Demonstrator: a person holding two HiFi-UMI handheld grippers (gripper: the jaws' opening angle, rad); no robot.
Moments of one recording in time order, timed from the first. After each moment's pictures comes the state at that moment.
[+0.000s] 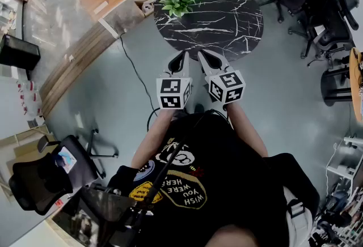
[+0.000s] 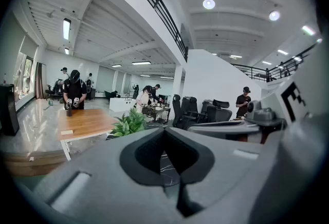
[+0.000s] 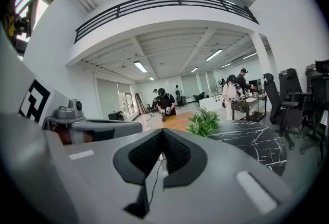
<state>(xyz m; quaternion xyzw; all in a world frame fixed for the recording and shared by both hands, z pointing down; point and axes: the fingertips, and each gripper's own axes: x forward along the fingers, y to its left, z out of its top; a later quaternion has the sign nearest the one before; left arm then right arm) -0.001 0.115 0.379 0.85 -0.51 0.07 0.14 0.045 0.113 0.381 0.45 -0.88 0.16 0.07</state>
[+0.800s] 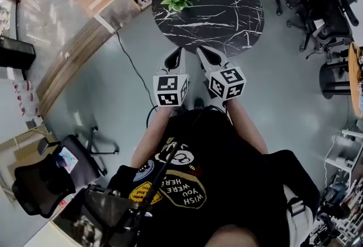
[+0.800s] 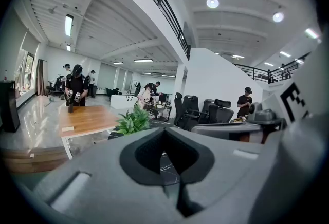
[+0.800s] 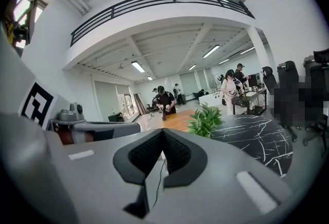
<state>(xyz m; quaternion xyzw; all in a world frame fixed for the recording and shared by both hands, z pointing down) -0.027 0.097 0.395 0.84 -0.51 0.07 0.16 0.027 0.096 0.395 0.45 -0.88 0.18 0.06</state>
